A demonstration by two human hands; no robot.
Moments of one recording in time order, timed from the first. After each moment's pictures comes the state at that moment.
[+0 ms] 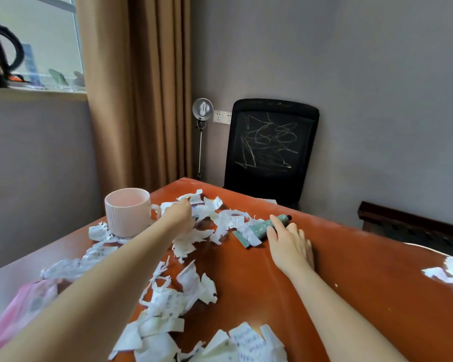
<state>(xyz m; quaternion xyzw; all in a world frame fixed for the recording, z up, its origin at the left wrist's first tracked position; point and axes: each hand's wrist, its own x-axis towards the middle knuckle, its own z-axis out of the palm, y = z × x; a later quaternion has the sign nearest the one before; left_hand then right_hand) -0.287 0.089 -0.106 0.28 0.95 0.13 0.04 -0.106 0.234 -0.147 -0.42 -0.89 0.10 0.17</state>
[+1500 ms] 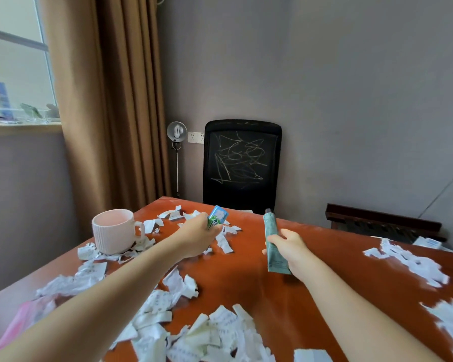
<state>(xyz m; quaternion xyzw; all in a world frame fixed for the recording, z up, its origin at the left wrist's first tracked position) -0.168 0.071 -0.059 0.42 0.84 0.31 0.13 -0.033 0.225 -0.104 -0.42 -0.67 0.56 0.25</state>
